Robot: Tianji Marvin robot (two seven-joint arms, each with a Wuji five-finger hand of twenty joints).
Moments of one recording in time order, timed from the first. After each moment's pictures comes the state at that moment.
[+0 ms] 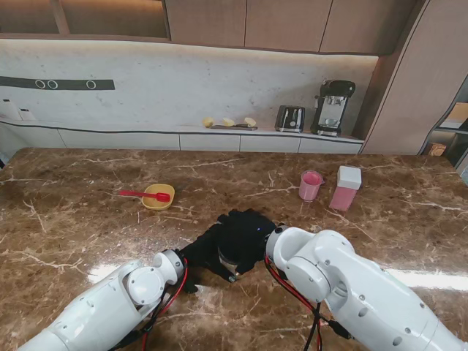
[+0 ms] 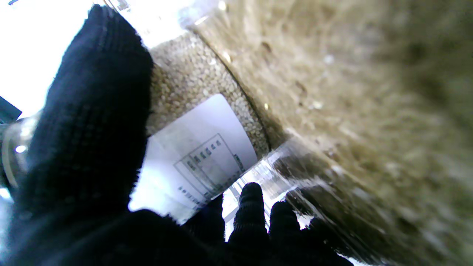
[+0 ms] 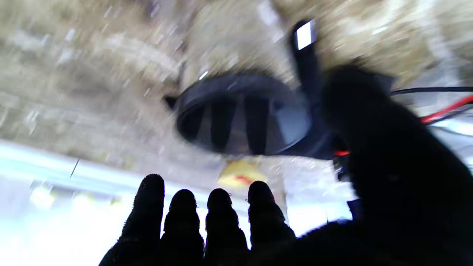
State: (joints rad) left arm 1.22 -1.20 -0.72 -1.02 0.20 -0.41 -0.02; right arm -1.34 -0.98 0.84 -1.84 -1.03 0.01 0.52; left_hand 0.79 -0.79 0.31 -0.16 0.41 -0.10 0.46 0.66 0.18 -0.01 0.21 0.35 0.05 -0.09 0.01 0.39 -0.19 -0.24 -0.06 0.61; right_hand 0.49 -0.66 0.72 -0.10 0.18 0.06 -0.02 0.39 0.15 0.08 0.02 0.30 0.12 0.04 0.03 0.25 0.02 -0.02 0.48 0.41
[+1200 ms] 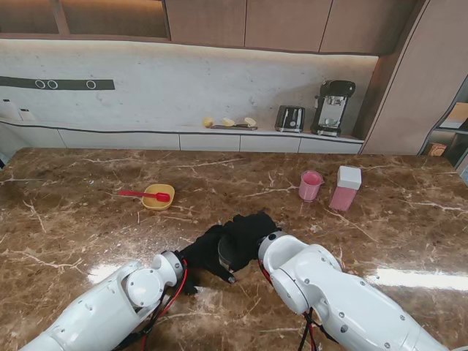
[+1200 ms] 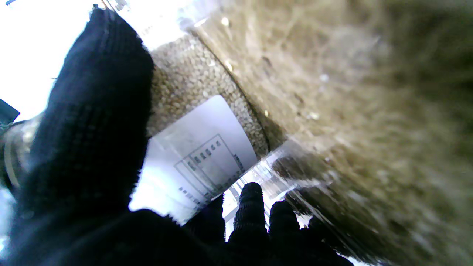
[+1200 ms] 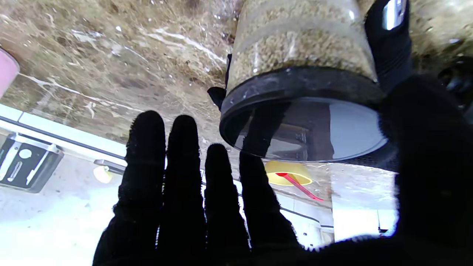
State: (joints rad) left arm 1.24 -1.19 -0.74 -1.05 0.22 -0.39 -0.03; right arm -1.34 -1.02 0.76 -1.81 -1.20 0.22 0.44; left_hand 0.79 -0.77 0.31 -0.16 0.40 -0.09 0.45 0.66 0.18 -0.01 0.21 0.35 0.05 -0.09 0.01 0.39 -0.19 -0.24 -0.06 0.61; right_hand 0.32 -0.63 0.62 -0.08 0.37 0.13 0.34 0.73 0.44 0.08 0.41 0.60 0.65 0.06 0.55 0.60 0.53 0.03 1.01 0.59
